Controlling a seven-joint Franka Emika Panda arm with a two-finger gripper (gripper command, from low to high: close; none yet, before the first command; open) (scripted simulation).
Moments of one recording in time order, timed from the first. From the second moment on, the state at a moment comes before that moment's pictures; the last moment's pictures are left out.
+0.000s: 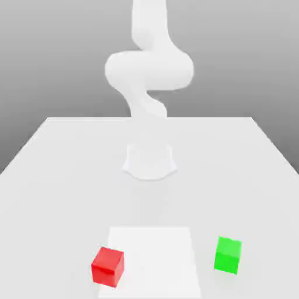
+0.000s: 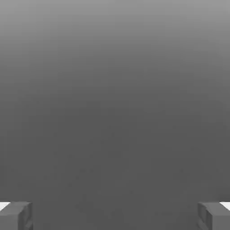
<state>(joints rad) -0.01 -0.71 0.00 -2.32 0.00 2.34 0.81</state>
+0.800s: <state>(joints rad) -0.13 0.17 -0.05 -2.54 0.02 2.72 0.88</state>
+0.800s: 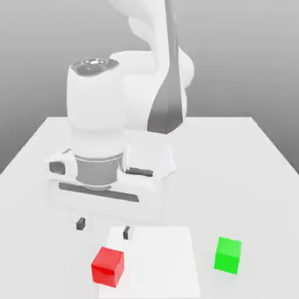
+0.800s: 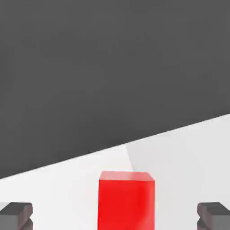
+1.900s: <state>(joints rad) 0.24 0.20 0.15 -2.60 -0.09 2.79 1.08</state>
